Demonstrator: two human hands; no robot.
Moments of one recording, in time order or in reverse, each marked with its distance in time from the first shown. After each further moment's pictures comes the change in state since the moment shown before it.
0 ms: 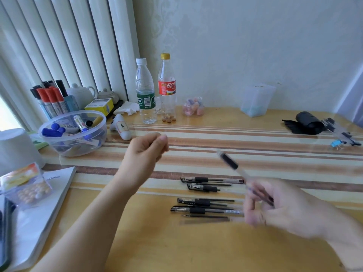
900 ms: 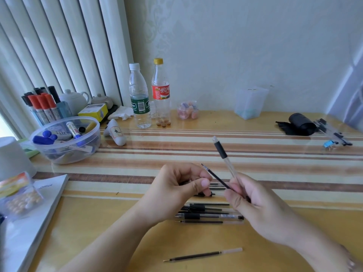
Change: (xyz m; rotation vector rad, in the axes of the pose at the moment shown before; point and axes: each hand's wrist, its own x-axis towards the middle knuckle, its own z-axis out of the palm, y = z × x) left_hand -0.034 0.023 0.057 -0.209 -0.372 -0.059; right_hand 0.014 0.013 0.028 -0.016 0.287 -0.161
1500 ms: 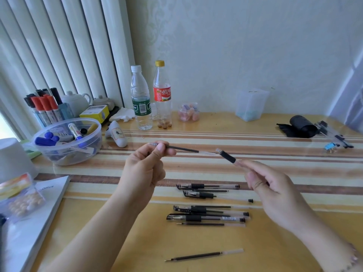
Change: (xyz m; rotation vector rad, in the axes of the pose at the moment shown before) left_hand 0.011 0.002 -0.041 -0.473 0.455 -0.103; right_hand 0.009 0.024 -0.015 0.005 0.276 -0.029
